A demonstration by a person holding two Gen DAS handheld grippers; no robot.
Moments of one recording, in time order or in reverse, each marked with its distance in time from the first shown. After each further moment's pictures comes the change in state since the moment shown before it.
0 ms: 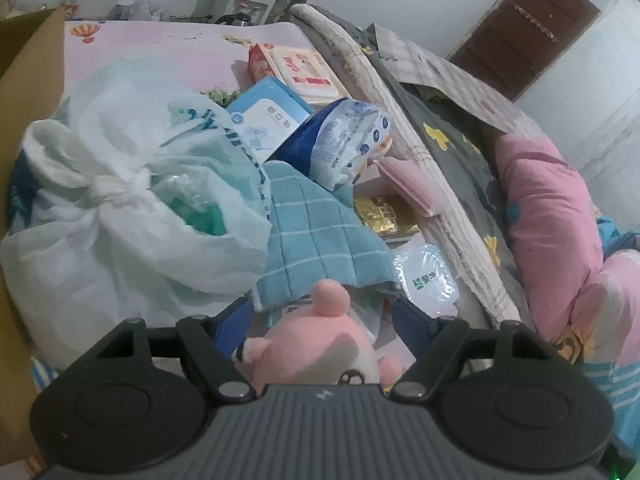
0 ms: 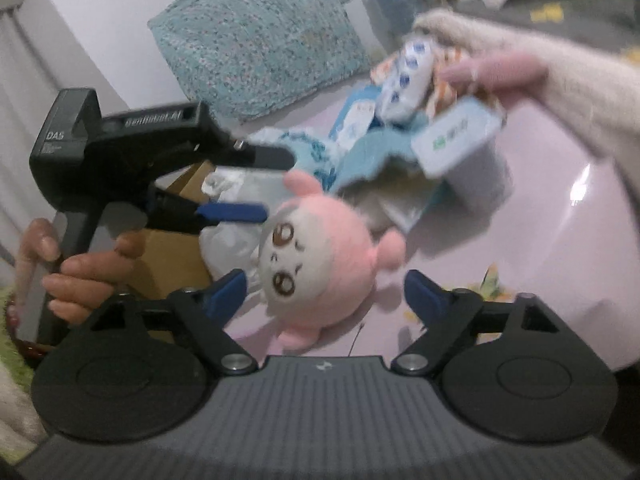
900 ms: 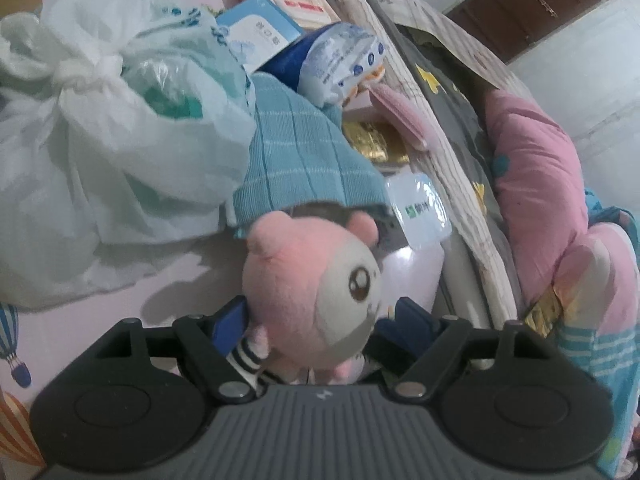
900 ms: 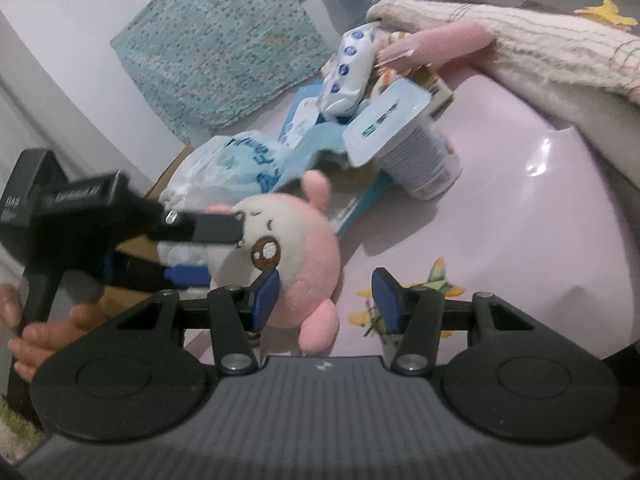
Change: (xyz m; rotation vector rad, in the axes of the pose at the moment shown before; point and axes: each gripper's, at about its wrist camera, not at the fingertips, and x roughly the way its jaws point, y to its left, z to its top) left arm 0.022 0.009 -0.029 -0.042 0.174 -0.105; right arm 0.010 -0.039 0.005 0.089 -0.020 -0.075
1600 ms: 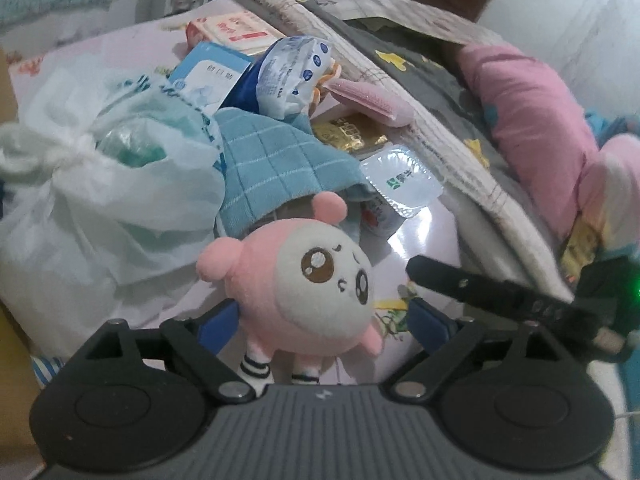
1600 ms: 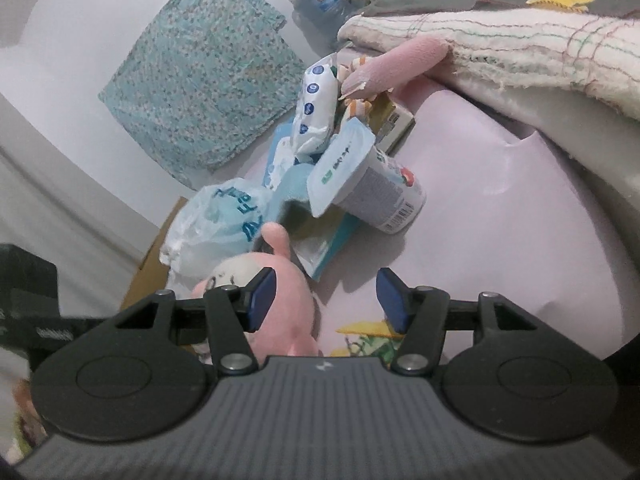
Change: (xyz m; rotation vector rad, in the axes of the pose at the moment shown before) left arm -0.007 -0.039 -0.021 0.310 -0.066 0.170; right arm -0.009 -0.030 0.013 0.163 -0.064 0.052
